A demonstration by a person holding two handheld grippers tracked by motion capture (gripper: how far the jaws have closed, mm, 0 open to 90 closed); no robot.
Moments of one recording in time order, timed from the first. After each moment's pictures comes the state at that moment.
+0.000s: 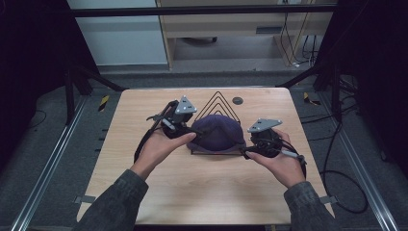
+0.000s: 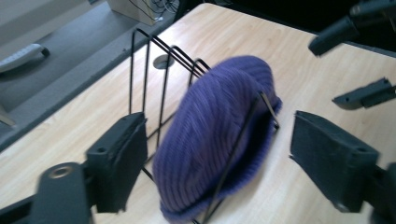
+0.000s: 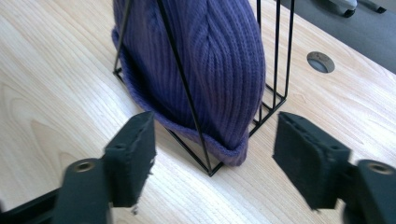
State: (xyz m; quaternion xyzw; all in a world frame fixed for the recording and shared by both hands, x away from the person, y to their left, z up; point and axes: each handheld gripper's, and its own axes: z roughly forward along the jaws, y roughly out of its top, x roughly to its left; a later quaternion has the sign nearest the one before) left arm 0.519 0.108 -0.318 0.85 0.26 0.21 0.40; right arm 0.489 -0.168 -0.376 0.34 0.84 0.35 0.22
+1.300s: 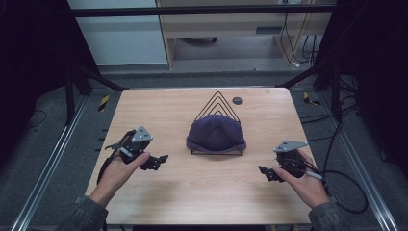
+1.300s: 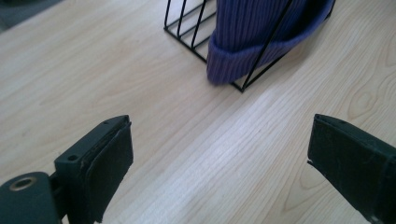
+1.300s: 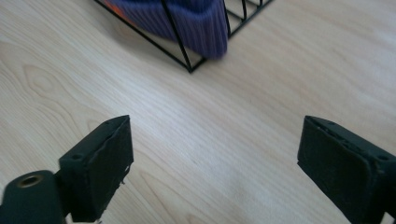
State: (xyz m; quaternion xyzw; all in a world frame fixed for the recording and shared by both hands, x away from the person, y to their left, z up) left arm 0.489 0.229 -0.398 0.86 0.32 0.19 0.34; right arm 0.460 -0.243 -0.442 0.40 0.83 0.33 0.18
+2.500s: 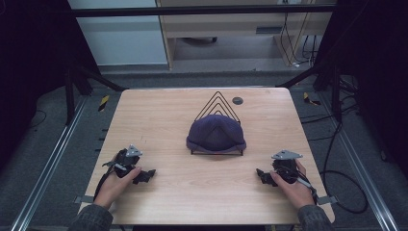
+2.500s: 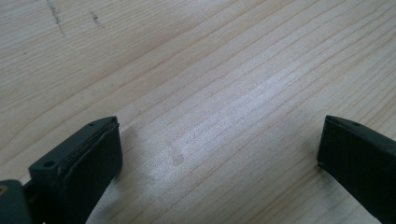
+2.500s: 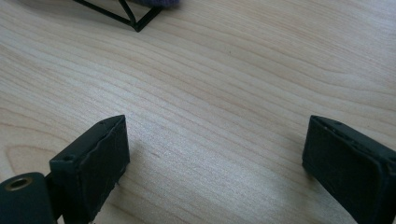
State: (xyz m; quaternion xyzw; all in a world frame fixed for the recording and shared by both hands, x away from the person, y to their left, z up) left arm 0.498 0.282 -0.499 0.85 0.41 0.17 0.29; right arm 0.468 -0.245 -0.511 0.48 0.78 0.34 0.21
